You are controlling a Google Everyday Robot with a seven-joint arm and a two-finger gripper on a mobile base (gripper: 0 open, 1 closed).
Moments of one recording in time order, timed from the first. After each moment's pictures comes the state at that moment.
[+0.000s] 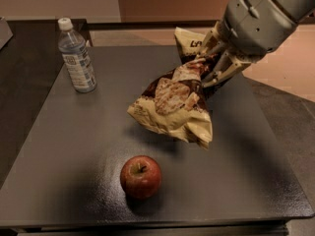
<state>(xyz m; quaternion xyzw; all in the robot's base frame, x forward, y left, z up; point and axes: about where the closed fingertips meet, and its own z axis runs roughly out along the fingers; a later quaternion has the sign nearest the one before) 0.457 -0.088 0.993 -0.85 0.44 0.06 0.27</state>
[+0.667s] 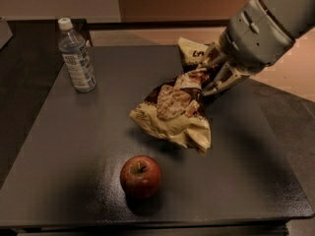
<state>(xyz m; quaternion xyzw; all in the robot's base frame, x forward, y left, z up) 0.458 -0.094 0.972 -0.84 0.45 0.08 0.29</state>
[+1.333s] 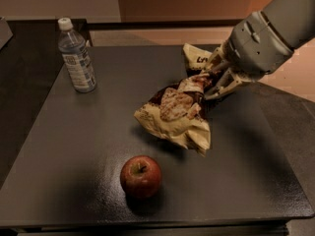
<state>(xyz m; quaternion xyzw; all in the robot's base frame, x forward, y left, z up) 0.465 -0.103 0.954 -0.83 0.47 0.09 0.29</state>
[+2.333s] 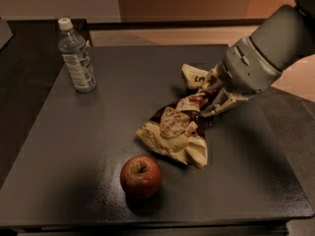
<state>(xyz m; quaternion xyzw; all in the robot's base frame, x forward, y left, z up) 0.458 -0.103 0.914 -0.83 0.48 0.11 0.27</state>
